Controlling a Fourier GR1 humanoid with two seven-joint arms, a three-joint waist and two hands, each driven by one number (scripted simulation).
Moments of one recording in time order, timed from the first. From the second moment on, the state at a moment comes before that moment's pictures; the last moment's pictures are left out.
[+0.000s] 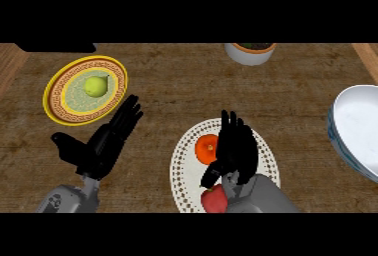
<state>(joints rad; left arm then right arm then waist) -0.17 0.29 -0.34 -1.55 0.42 0.13 0.08 -0.40 -0.02 0.57 -1.56 0.82 0.14 1.24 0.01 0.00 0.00</state>
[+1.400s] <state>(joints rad) -0.18 0.25 -0.30 -1.52 0.38 0.09 0.09 -0.49 -0.02 0.64 -1.30 0.77 0.05 1.24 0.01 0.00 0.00</state>
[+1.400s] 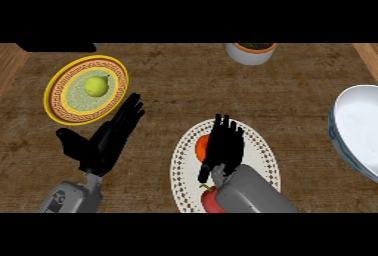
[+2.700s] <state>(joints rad) -0.13 0.21 -0.24 -1.54 0.33 0.04 0.10 -0.41 -0.12 0.74 -1.34 0.79 -0.03 1.06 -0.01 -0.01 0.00</state>
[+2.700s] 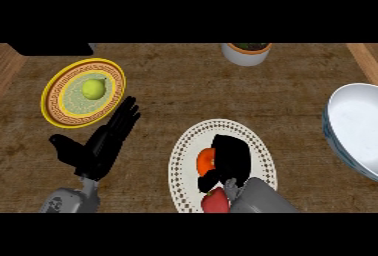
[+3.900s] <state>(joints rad) -0.10 0.21 -0.20 -1.57 0.32 0.03 0.13 0.11 -0.87 0.61 -2.36 0.94 0.00 1.01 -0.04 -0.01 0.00</state>
